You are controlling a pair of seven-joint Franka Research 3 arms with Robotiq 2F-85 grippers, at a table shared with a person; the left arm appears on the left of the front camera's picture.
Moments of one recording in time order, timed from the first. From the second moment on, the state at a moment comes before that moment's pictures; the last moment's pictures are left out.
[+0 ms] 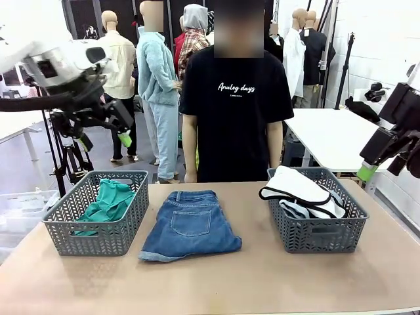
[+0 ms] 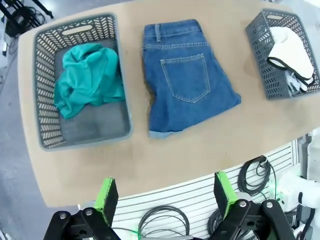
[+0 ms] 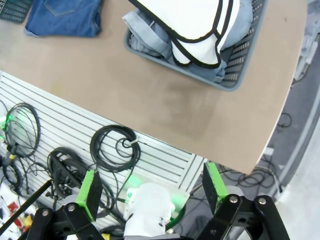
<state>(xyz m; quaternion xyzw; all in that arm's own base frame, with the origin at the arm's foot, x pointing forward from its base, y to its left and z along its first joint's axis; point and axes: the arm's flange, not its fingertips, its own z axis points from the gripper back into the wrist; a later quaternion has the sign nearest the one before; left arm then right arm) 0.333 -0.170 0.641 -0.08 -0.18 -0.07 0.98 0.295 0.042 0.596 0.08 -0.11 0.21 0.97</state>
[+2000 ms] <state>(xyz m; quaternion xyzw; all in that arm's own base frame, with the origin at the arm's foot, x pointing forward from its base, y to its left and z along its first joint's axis) 0.327 -0.171 0.646 -0.07 -0.19 -0.07 0.98 0.411 0.274 0.504 0.10 -0.17 0.39 0.90</state>
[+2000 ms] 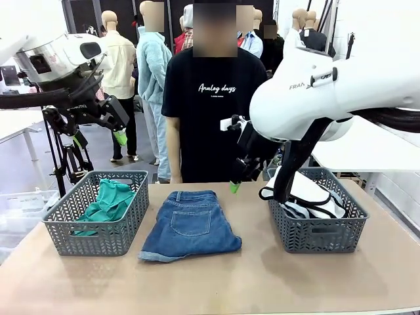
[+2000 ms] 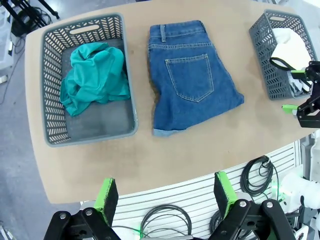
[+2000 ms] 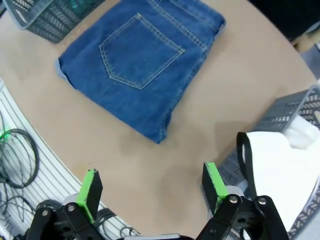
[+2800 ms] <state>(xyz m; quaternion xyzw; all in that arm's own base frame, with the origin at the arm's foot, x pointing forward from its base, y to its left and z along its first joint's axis) 0.327 -0.171 0.646 -0.07 -0.19 -0.07 0.98 0.421 0.367 0.417 0.05 -0.15 0.40 0.90</state>
